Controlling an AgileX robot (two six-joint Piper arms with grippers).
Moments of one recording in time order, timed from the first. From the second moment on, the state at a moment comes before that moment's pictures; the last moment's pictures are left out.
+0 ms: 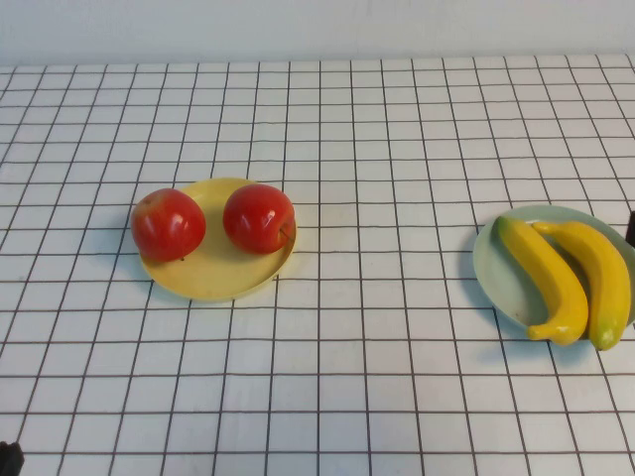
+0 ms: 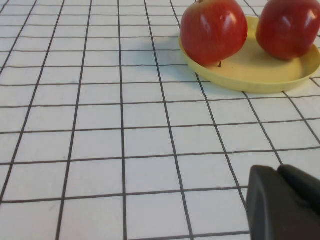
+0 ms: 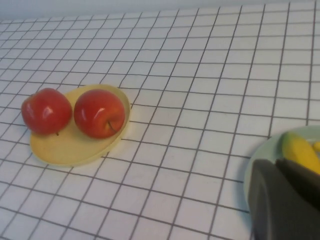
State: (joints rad) right arm 0.43 0.79 -0.68 0.13 0.36 0.13; left arm -0.14 -0.01 0.02 -0.12 0.38 0.07
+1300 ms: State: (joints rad) right arm 0.08 -0.01 0.03 0.08 0.27 0.07; left arm -0.14 -0.01 0.02 -0.12 0.38 0.07
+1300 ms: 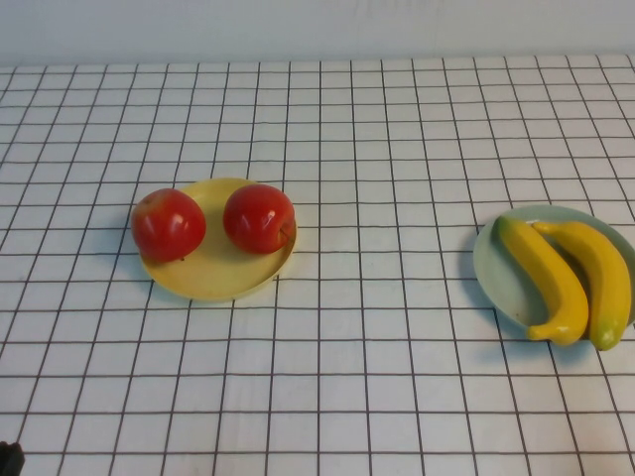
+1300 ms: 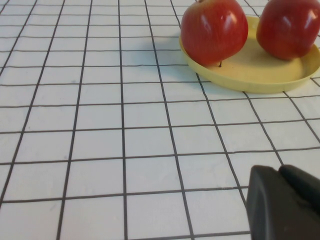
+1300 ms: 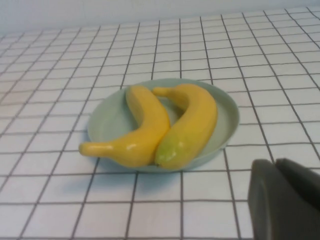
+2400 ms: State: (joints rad) right arm 0.08 -0.01 0.03 -0.01 0.34 -0.03; left arm -0.14 -0.01 0.02 -0.12 0.38 0.07
